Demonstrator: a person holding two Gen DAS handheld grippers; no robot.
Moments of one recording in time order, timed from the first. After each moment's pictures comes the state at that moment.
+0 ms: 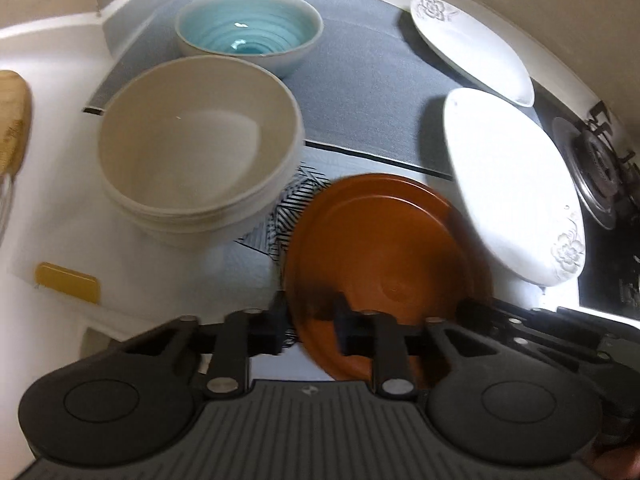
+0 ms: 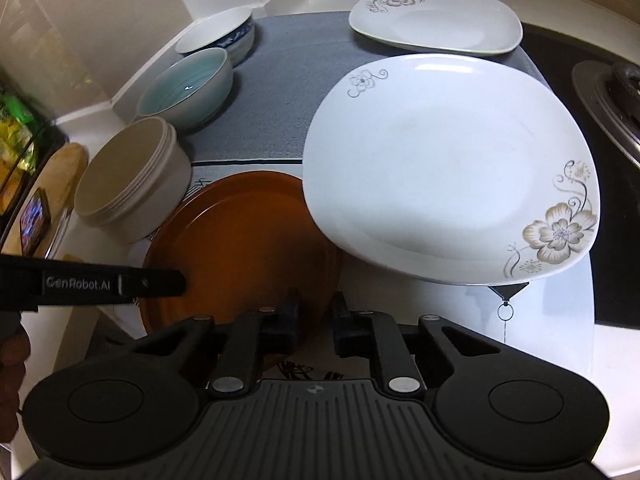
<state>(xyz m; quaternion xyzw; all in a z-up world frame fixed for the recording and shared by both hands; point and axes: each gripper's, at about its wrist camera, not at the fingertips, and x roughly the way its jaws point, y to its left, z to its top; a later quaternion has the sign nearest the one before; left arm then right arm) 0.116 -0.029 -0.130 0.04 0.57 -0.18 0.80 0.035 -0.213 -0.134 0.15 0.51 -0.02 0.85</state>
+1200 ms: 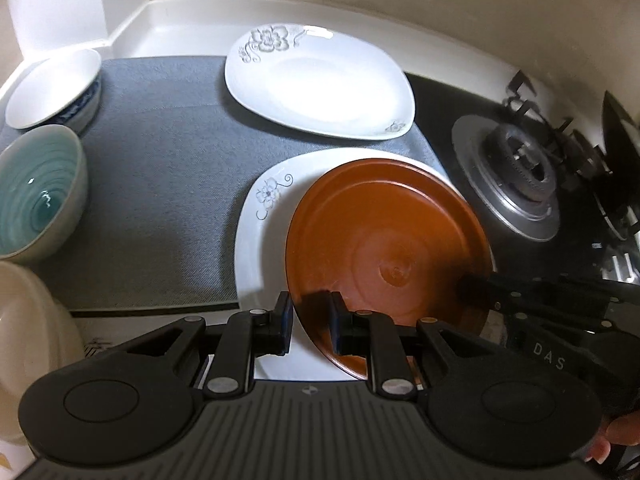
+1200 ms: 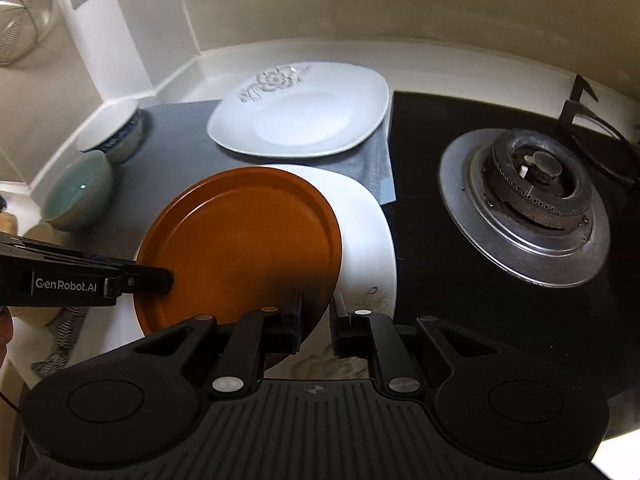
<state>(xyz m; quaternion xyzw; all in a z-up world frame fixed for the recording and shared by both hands) 0.150 -0.189 -0.119 0.10 0.52 -0.30 0.80 0.044 -0.345 -0.108 0.12 0.45 -0.10 0.88</state>
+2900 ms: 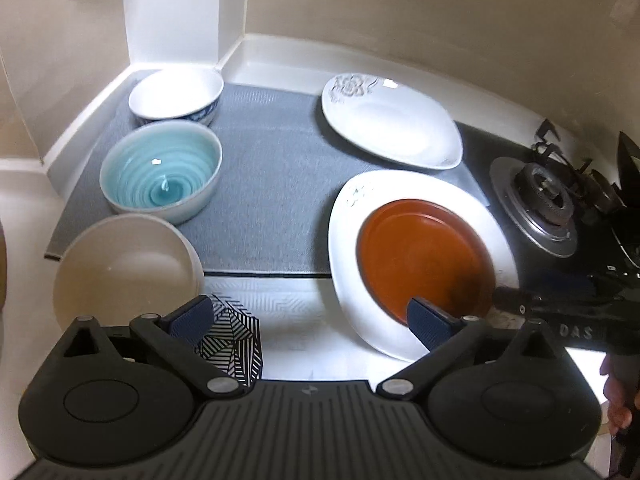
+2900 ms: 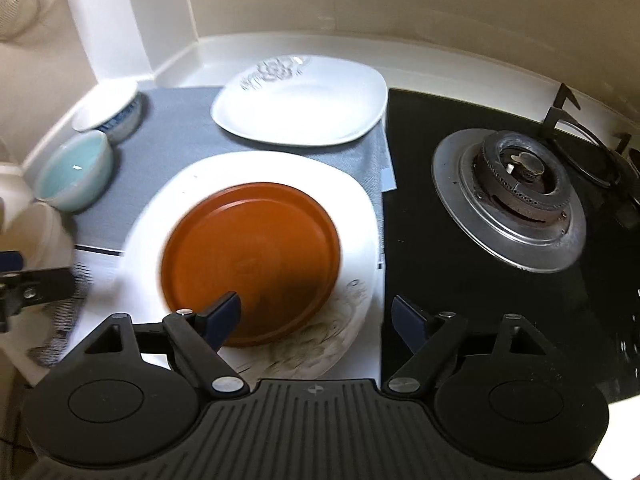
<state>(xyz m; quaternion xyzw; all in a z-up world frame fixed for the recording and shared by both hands) 0.109 -0.087 -0.075 0.07 0.46 -0.25 0.85 0.031 -0.313 -0.086 0.09 0.47 -0.13 0.87</state>
